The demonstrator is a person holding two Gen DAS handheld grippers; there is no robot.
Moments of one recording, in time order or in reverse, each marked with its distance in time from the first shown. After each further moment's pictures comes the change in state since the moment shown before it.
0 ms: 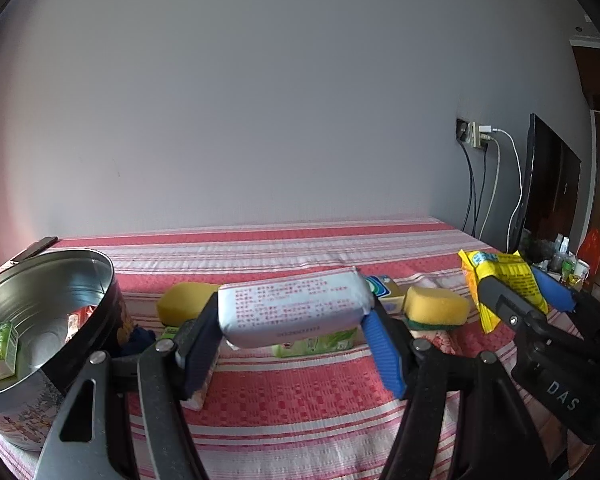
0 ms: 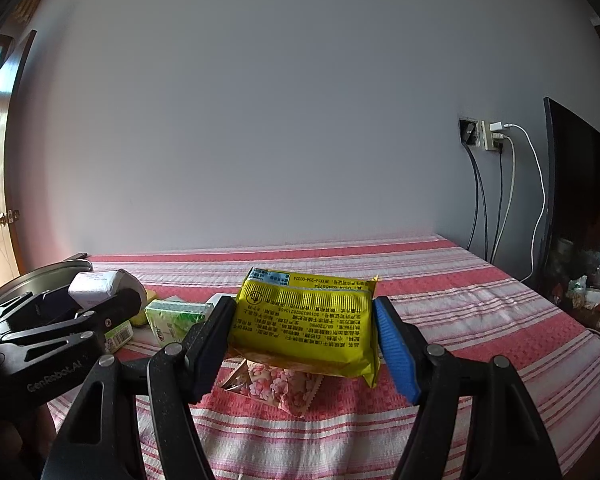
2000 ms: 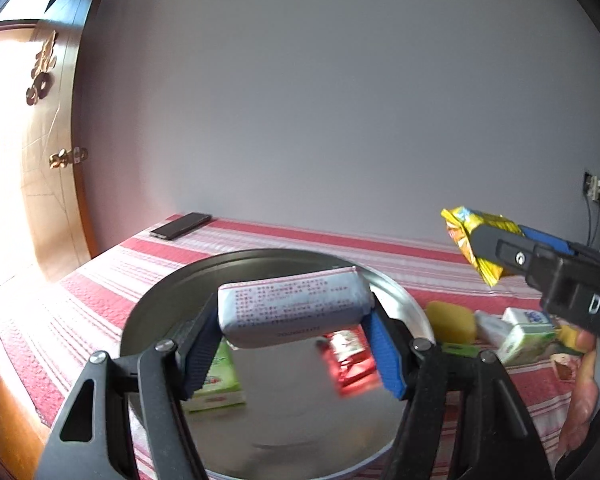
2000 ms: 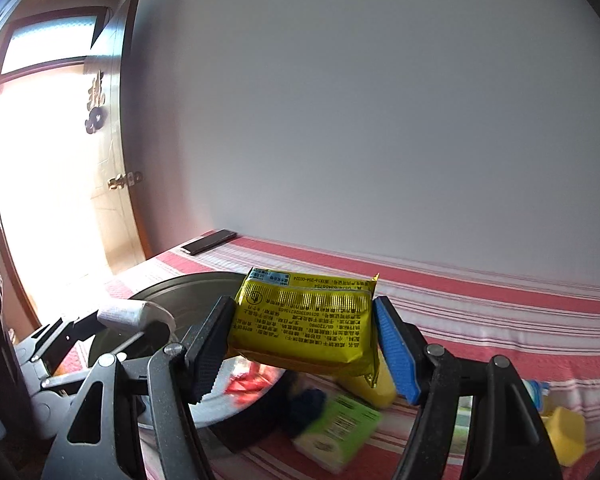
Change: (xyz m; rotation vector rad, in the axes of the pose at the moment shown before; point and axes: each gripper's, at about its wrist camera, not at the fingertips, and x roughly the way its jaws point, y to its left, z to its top) left arm -0.065 0.205 0.014 -0.186 0.026 0.389; right arm 0.072 0.215 0.089 -0.157 0.163 0.520
